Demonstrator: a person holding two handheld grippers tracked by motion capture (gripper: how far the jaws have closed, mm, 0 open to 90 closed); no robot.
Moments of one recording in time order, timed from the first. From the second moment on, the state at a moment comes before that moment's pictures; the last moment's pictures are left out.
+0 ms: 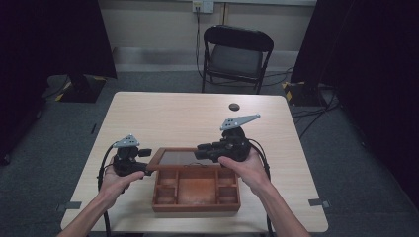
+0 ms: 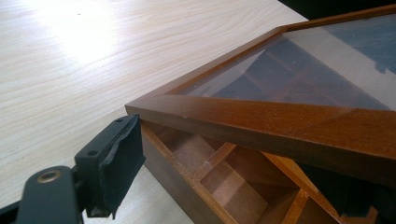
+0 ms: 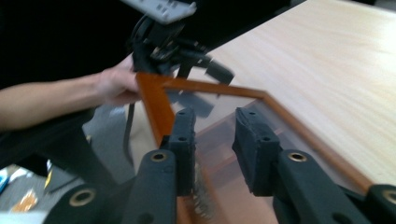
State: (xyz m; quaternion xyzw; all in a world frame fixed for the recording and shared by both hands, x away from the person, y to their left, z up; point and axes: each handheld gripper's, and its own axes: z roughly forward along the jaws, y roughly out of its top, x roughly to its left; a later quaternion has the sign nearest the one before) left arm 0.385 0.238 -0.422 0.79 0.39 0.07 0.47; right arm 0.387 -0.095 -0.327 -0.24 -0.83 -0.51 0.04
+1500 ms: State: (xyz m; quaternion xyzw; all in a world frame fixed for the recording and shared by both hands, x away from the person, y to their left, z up) left arm 0.392 0.235 -0.432 0.80 0.39 0.07 0.45; right arm 0.385 -0.087 -0.349 -0.23 -0.85 -0.46 0.08
